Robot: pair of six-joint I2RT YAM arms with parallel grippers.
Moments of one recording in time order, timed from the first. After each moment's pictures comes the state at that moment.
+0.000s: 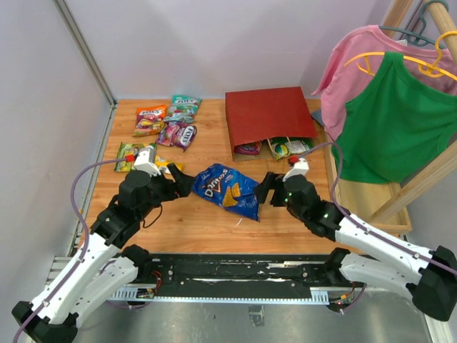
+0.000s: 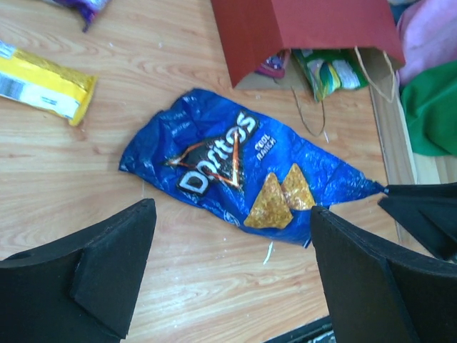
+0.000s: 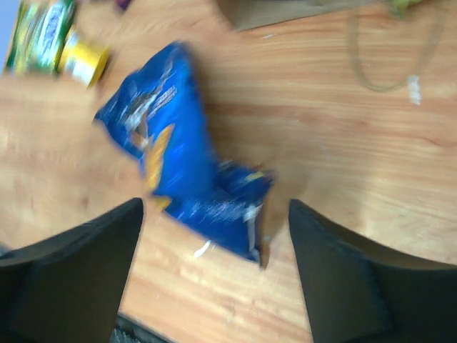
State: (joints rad) left arm -0.53 0.60 0.68 -0.43 -0.18 -0.62; right arm 0.76 0.93 0.54 -0.09 0.26 0.70
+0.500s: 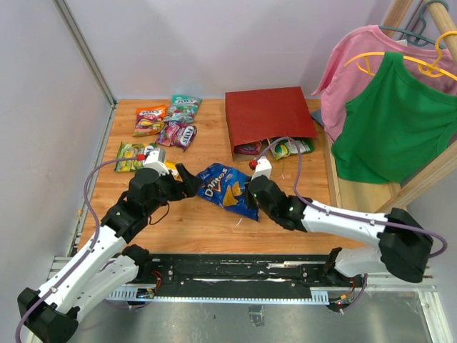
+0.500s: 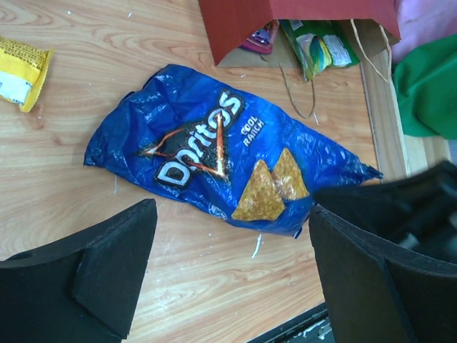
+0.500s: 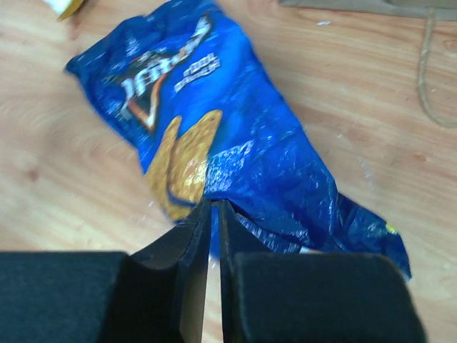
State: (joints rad) left arm -0.53 0.69 0.60 -0.29 -0.08 -0.66; right arm 1.06 1.25 0.70 -0.03 0.45 0.51
